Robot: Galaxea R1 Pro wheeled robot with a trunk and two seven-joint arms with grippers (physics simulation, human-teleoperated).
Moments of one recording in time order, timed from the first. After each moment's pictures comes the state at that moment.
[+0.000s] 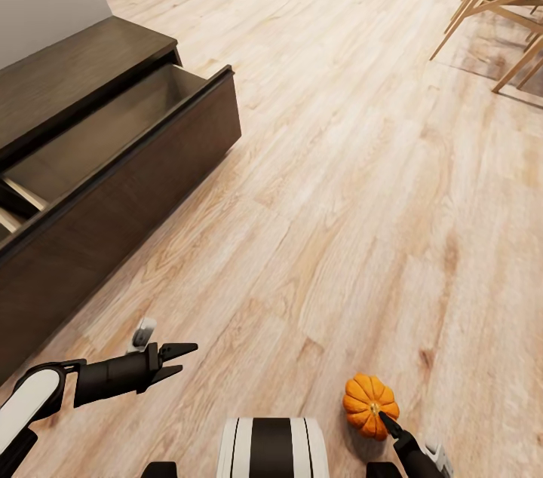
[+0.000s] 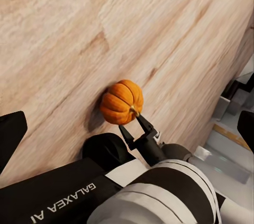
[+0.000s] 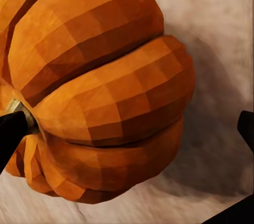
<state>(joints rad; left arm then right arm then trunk) -0.22 0.47 -0.13 -1.54 1.52 0.99 -0.01 -0.34 -0.22 0.29 -0.22 -1.41 0.02 0.69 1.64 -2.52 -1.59</state>
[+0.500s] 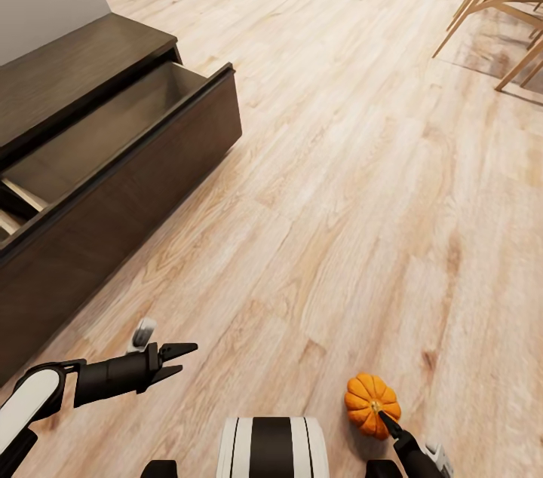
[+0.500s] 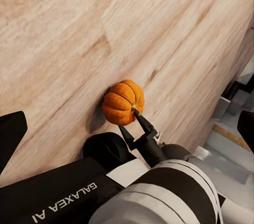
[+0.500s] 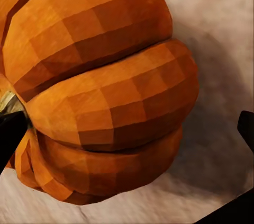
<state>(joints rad) -0.22 0.47 -0.13 -1.54 1.52 0.99 -0.01 -0.34 -0.22 0.29 -0.22 -1.41 0.02 0.69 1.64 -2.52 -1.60</state>
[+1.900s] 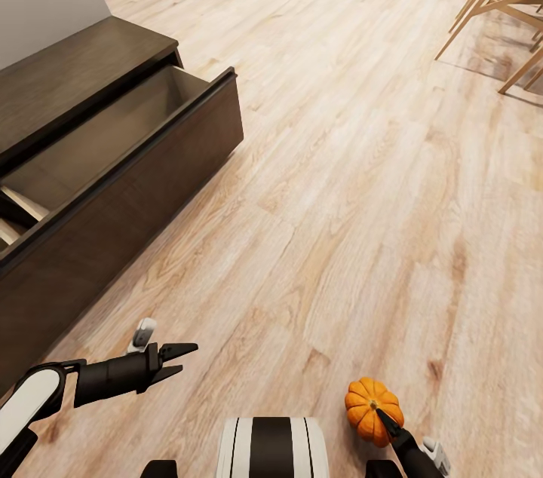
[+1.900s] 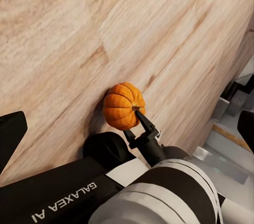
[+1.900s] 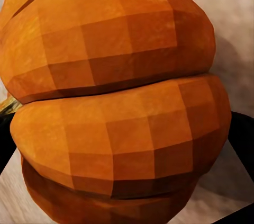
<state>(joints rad) -0.22 0.47 -0.13 -1.54 1.52 0.99 -0.01 -0.34 -0.22 0.30 -0.22 -1.40 0.02 0.73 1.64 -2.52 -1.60</state>
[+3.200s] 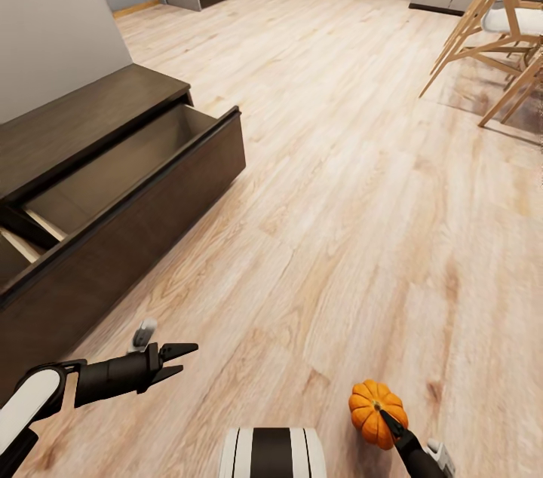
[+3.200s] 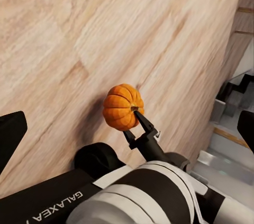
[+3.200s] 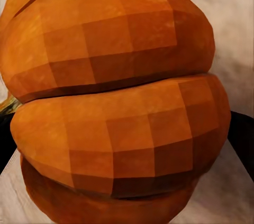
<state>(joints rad) -0.22 0.47 -0.13 -1.54 1.52 0.99 -0.01 -0.34 -0.22 0.29 -0.22 -1.41 0.03 0.69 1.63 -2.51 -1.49</state>
